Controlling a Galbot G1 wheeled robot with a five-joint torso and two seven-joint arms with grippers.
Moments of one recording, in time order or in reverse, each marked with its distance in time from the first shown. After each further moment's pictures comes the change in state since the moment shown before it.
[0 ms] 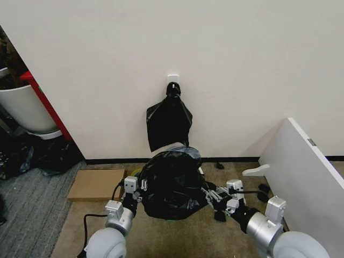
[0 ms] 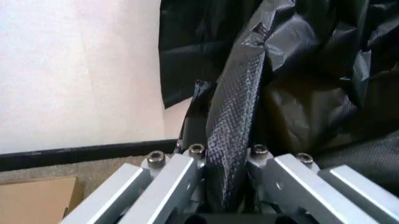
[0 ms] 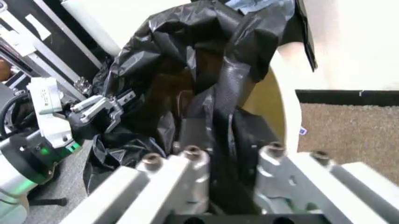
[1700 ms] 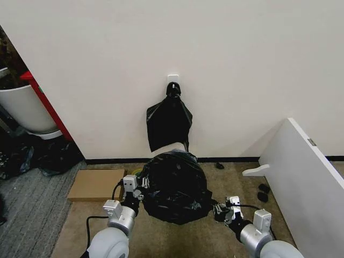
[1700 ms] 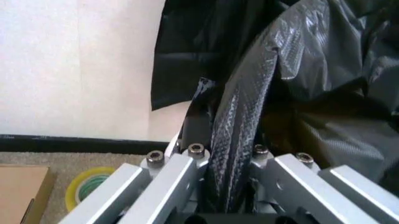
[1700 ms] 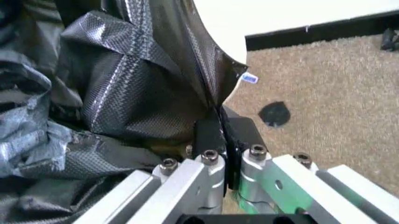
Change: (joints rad) left arm 0.005 -0.039 -0.006 -0.011 -0.109 -0.052 0.001; right arm -0.006 0.082 -0.037 -0.214 -0.092 0.029 0.020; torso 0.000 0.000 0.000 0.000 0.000
